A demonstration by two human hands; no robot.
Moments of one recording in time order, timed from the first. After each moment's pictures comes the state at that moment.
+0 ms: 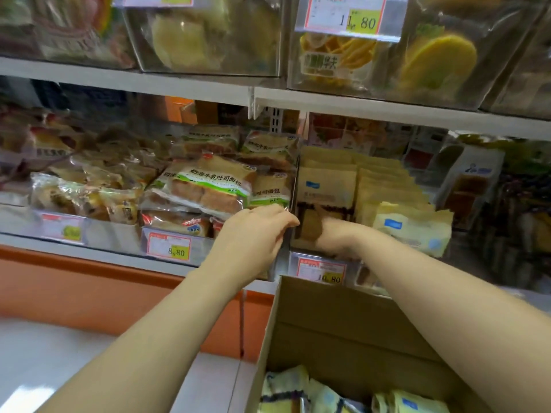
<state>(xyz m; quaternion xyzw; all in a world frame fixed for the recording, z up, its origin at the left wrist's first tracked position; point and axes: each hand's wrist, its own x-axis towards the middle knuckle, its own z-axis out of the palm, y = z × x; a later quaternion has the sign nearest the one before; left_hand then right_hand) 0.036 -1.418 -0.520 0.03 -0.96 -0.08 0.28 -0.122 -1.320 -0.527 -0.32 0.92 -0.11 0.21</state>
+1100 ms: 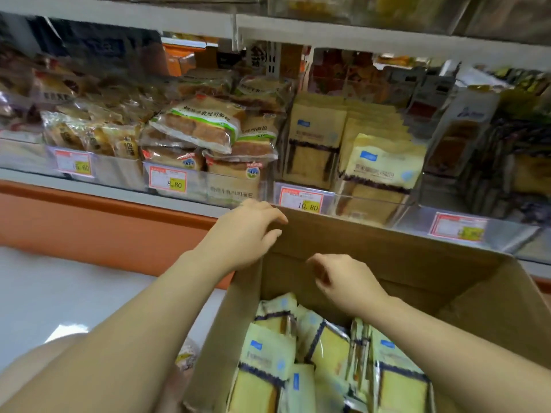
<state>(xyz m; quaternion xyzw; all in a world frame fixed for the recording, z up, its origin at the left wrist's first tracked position) 0.082 -1.356 -0.561 0.12 -0.98 -0.14 0.10 -0.028 -1.178 -0.617 -0.48 0.87 -0.09 0.08</state>
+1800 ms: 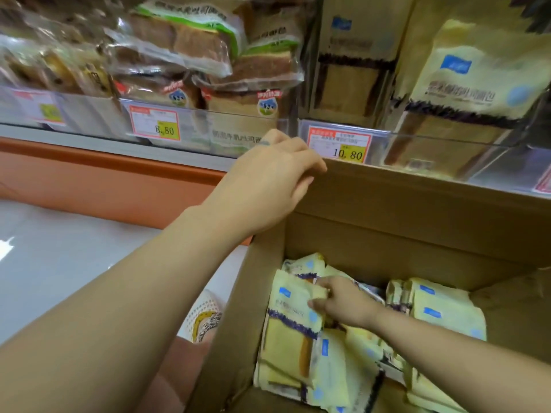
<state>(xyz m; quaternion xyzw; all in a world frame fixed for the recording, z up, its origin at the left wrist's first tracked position) 0.057 -1.369 -0.575 0.07 -0.99 -0.10 0.12 -0.011 -1.197 -0.755 -0.37 0.81 -0.19 0.41</state>
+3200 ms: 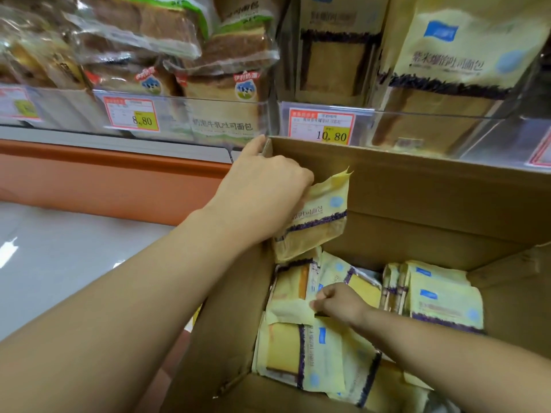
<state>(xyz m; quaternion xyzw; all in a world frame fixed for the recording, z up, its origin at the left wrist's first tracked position) 0.048 -1.346 -0.587 0.06 -0.99 0.08 0.00 0.000 -1.176 -0.806 -0.17 0.79 -0.28 0.52</state>
